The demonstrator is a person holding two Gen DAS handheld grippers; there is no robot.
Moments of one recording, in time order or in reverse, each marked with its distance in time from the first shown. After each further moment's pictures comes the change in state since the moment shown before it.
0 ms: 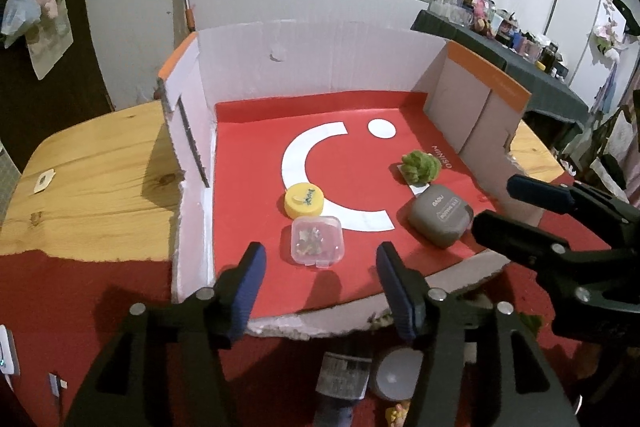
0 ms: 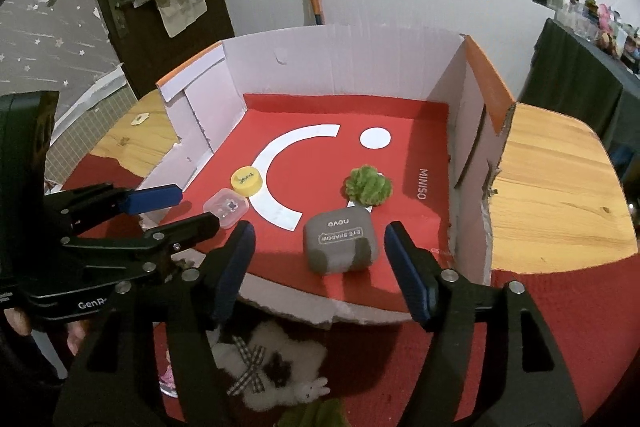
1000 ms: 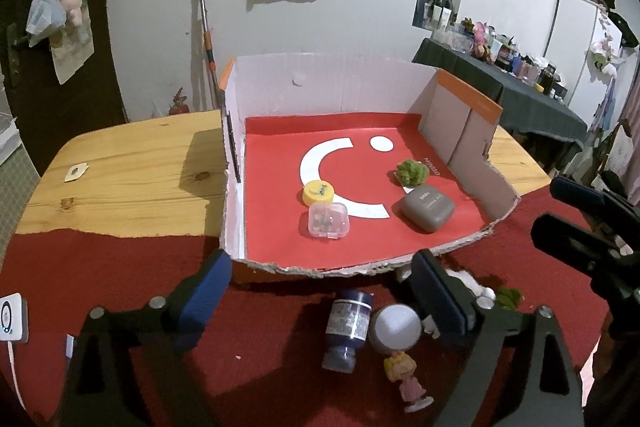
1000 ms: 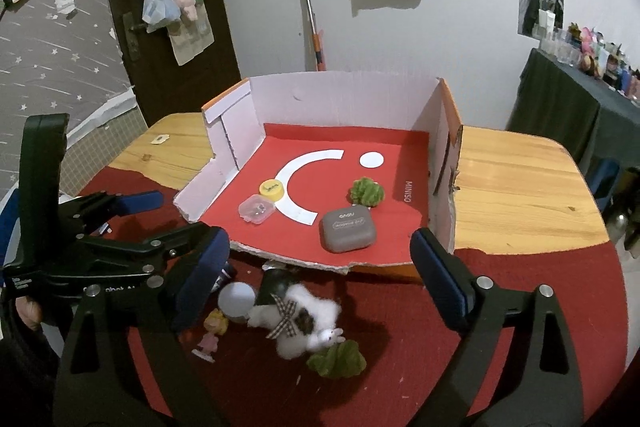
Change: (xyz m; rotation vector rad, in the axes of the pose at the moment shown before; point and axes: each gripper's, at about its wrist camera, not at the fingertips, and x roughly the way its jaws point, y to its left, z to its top) left arm -0.055 0.003 -0.030 -0.025 -0.109 0.024; right arm -0.065 0.021 -0.023 -0.019 -0.135 -0.023
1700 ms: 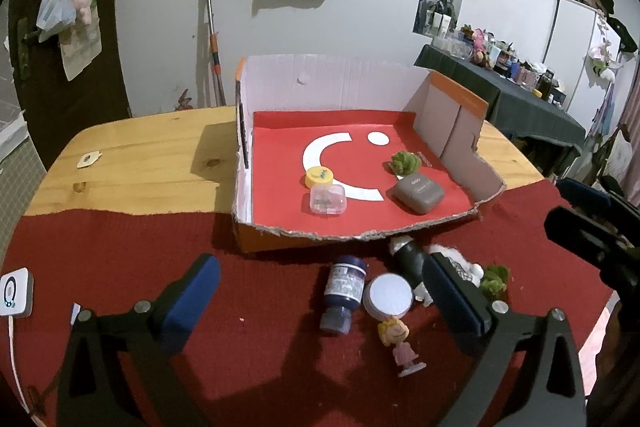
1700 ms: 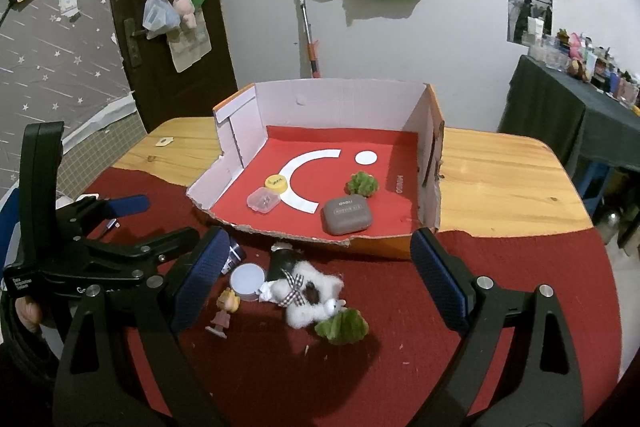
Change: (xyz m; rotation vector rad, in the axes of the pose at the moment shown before) left arm -0.025 0.000 -0.024 -0.018 -0.019 0.002; right arm -0.028 0.009 -0.017 0.003 -0.032 -0.026
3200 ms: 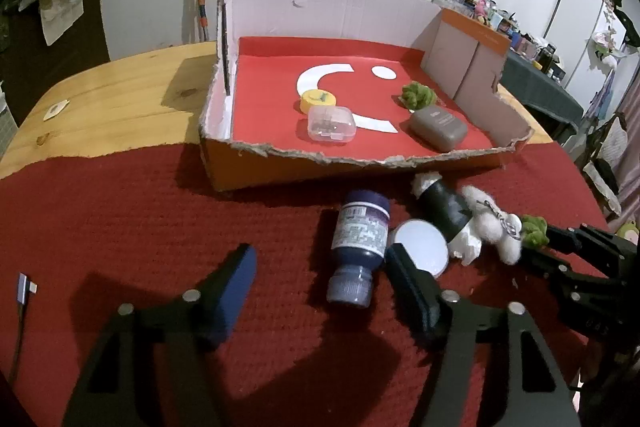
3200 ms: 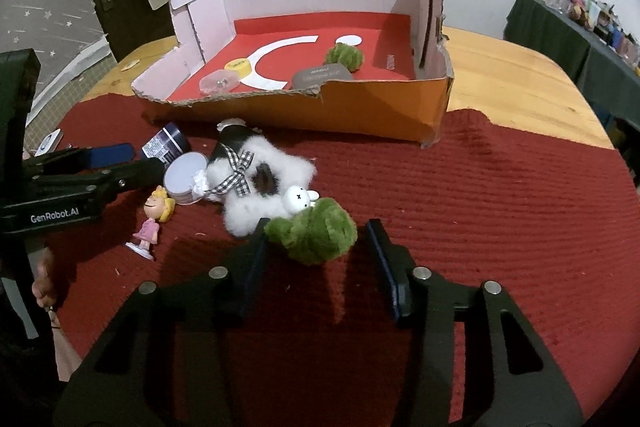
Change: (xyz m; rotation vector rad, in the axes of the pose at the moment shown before) left arm 0.056 0.008 -0.029 -0.011 0.156 -0.053; right arm 0.060 -0.020 -0.068 0.022 0.248 -0.035
